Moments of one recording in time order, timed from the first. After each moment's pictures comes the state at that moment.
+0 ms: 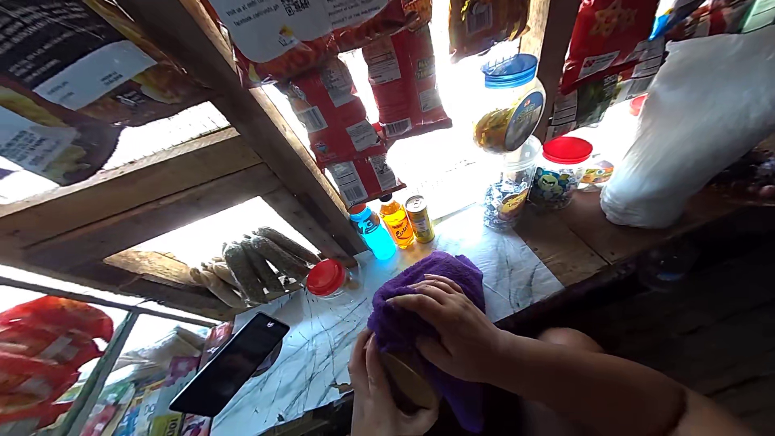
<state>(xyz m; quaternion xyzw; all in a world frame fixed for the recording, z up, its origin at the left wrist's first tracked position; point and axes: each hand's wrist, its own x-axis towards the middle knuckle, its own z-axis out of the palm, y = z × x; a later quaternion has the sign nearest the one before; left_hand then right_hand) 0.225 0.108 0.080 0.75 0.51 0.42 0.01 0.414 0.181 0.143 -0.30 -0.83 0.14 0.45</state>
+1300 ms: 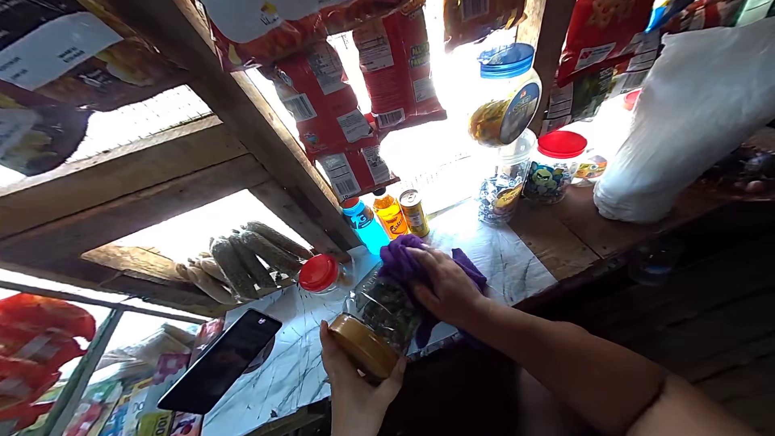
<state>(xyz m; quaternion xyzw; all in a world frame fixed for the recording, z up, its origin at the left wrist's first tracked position) 0.213 0.119 0.074 0.59 0.63 0.46 0.19 0.420 0.224 0.121 -0.47 -0.77 0.24 0.35</state>
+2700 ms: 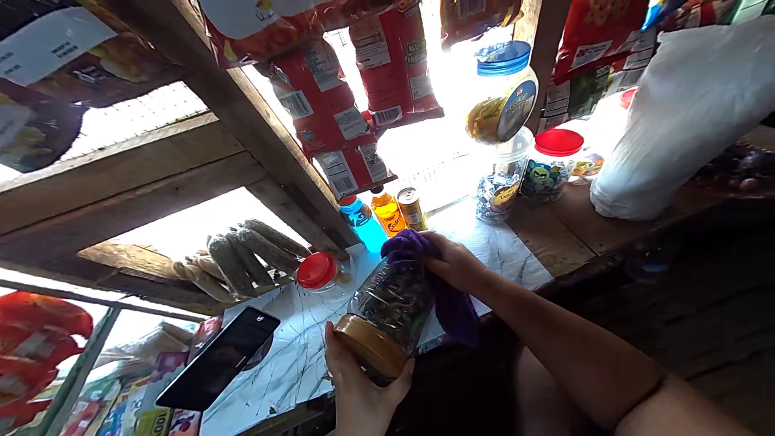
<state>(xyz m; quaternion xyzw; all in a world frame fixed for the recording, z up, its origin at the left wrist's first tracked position) 0.222 0.113 0.074 0.62 0.63 0.45 0.15 0.449 0.257 0.127 -0.47 -0.72 0.38 0.34</state>
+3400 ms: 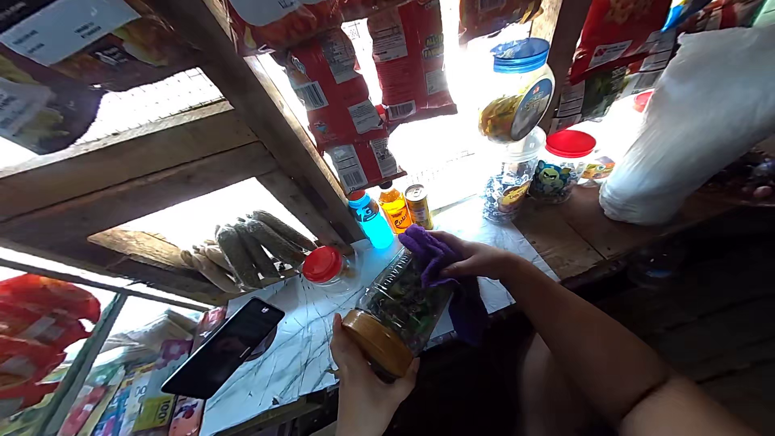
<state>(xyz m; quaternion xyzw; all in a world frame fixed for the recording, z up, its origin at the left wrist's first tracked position) 0.216 0.115 0.069 0.63 0.62 0.44 0.15 0.482 0.280 0.110 -0.27 -0.67 0.63 0.27</state>
